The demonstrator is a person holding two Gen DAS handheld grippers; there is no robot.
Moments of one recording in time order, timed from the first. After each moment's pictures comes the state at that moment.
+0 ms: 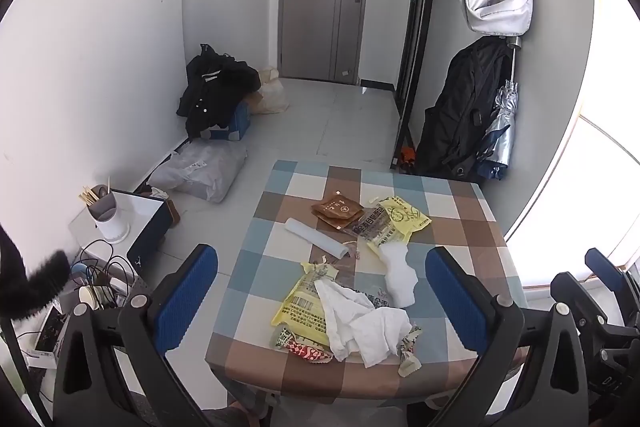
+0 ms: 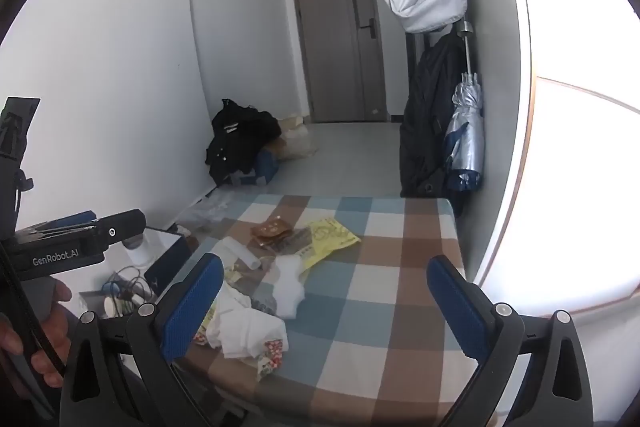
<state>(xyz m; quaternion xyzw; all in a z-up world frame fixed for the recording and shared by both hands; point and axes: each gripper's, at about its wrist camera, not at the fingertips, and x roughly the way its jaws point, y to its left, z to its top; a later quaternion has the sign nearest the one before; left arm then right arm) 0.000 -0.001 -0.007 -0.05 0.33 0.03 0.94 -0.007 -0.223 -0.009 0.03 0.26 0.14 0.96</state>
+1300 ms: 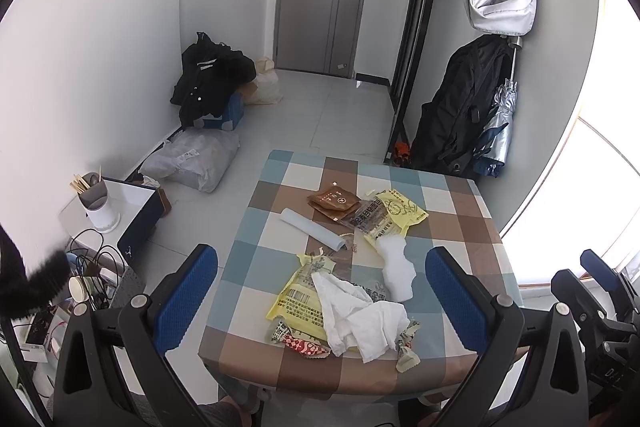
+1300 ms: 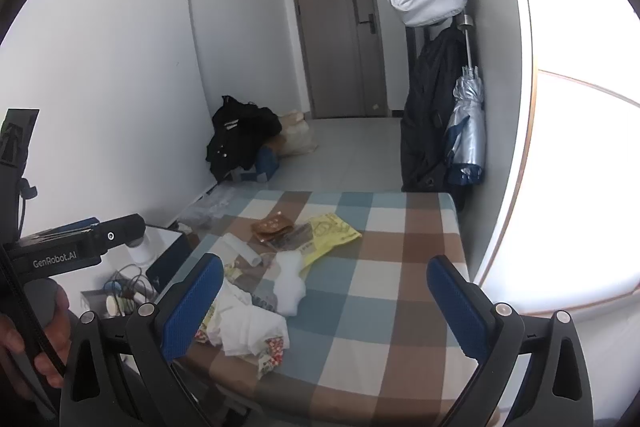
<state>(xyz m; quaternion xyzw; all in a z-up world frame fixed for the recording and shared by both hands) 0.002 0.005 -0.013 -0.07 0.34 0.01 0.94 -0.003 -0.222 -0.012 0.04 0.27 0.14 0.95</state>
